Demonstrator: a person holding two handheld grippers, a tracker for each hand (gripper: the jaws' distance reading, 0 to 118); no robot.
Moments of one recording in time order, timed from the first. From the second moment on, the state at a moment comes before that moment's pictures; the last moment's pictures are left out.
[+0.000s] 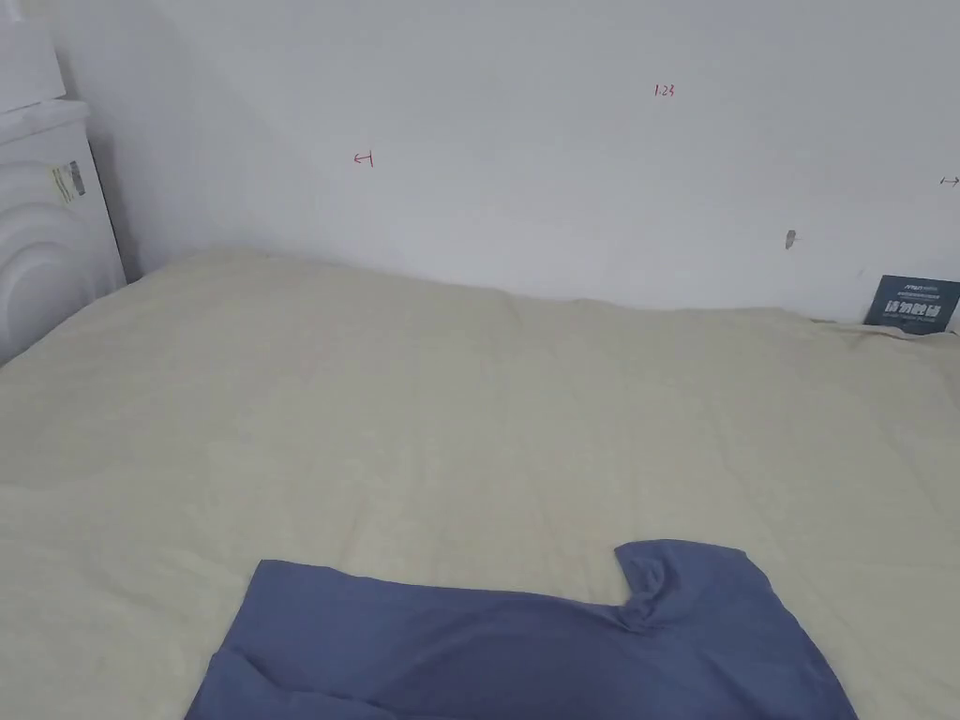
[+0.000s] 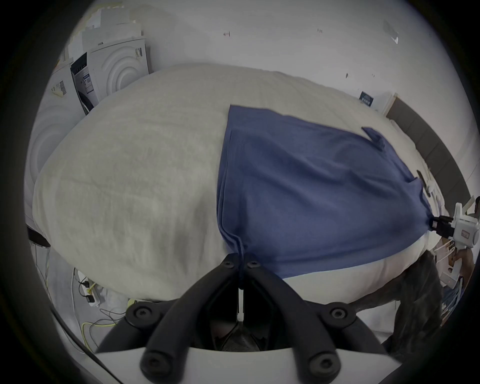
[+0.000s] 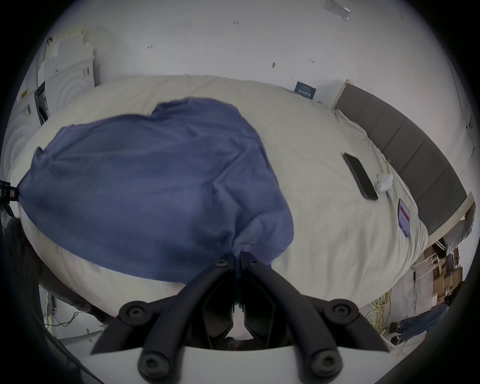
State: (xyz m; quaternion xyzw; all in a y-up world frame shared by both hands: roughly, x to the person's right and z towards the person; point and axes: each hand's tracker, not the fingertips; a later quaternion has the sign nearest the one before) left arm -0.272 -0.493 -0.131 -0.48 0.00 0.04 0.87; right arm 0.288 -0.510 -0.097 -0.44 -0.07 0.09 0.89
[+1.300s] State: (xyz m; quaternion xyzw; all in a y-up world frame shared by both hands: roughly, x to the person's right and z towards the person) left arm -0.286 -0.434 -0.357 -0.37 -0.02 0.09 0.92; right arm 0.193 -0.429 -0.208 -0.22 0.00 0.02 0.97
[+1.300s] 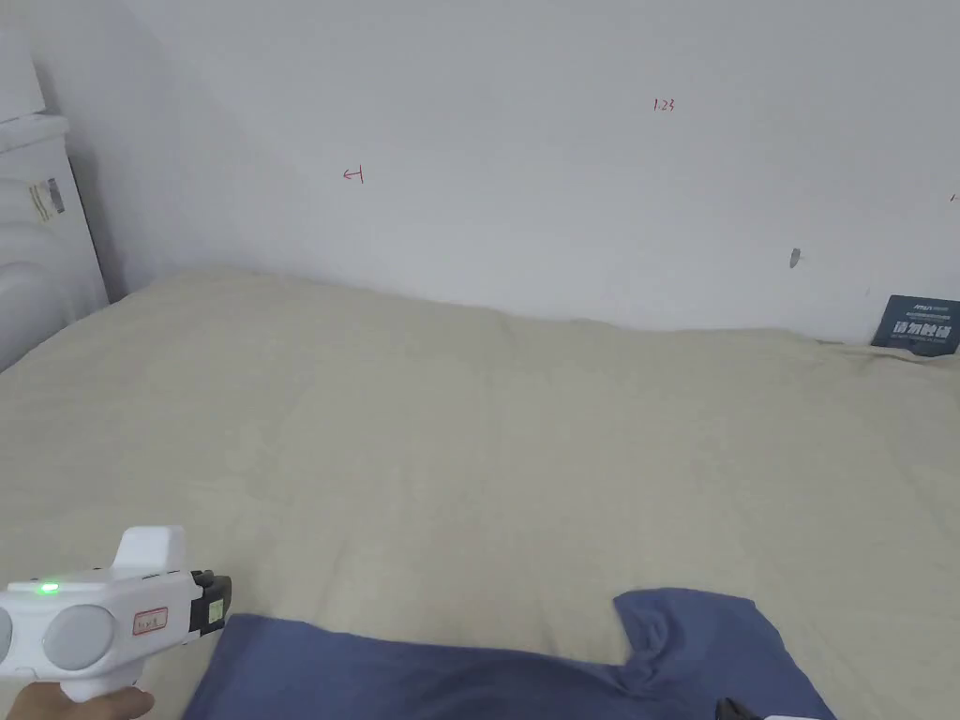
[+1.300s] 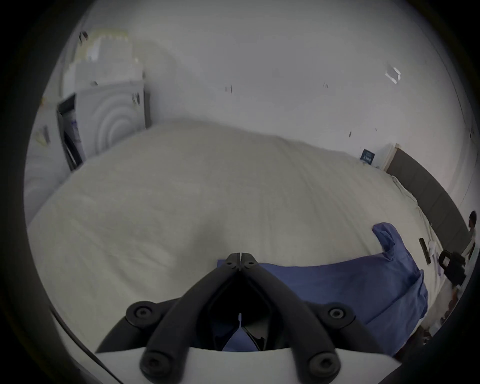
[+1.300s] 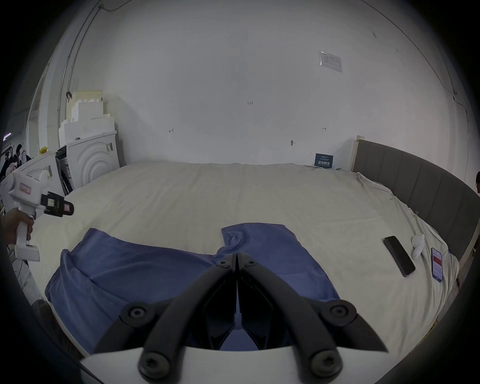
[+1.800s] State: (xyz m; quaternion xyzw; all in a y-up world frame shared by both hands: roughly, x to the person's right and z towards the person) left arm -0.258 -0.477 -0.410 -0.53 -0.01 0.02 0.85; right arm 0.219 -0.454 -0.223 -0.26 -0.01 0.04 0.96
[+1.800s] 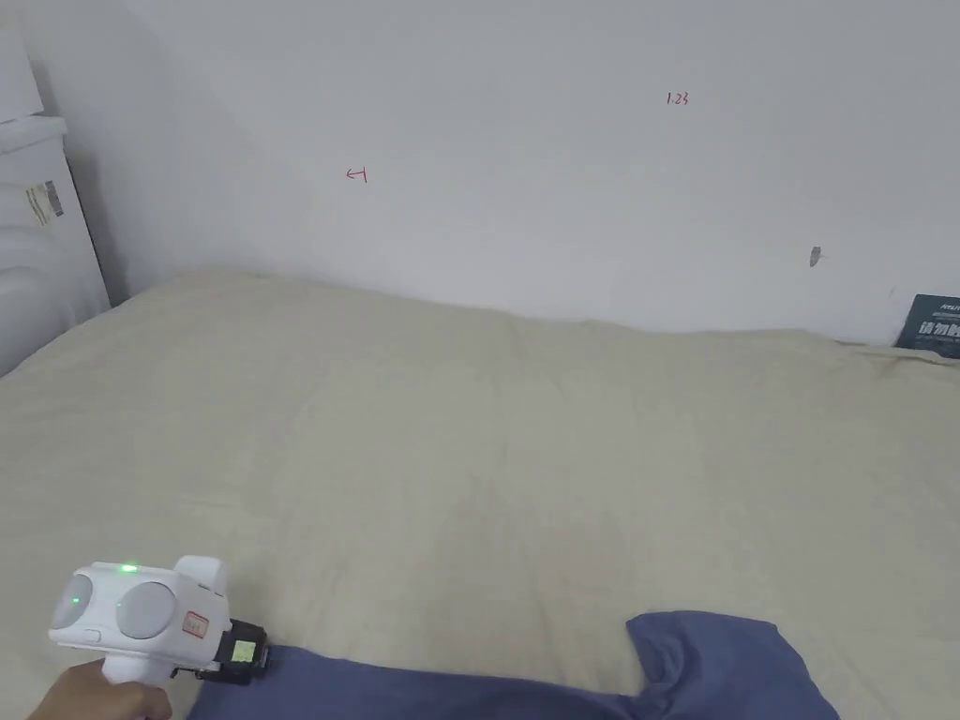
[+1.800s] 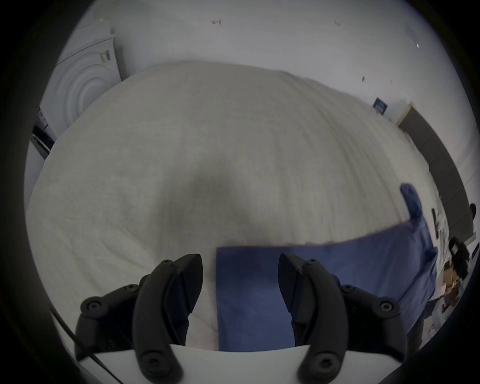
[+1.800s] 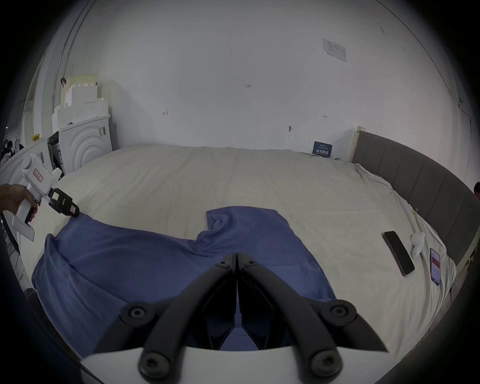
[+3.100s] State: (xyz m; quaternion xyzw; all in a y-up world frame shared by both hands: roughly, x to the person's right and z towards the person) left arm -0.248 -0.431 -0.320 -0.37 0.00 0.00 0.93; right arm 0.320 -0.497 -0.411 -0.49 0.01 0.02 0.87
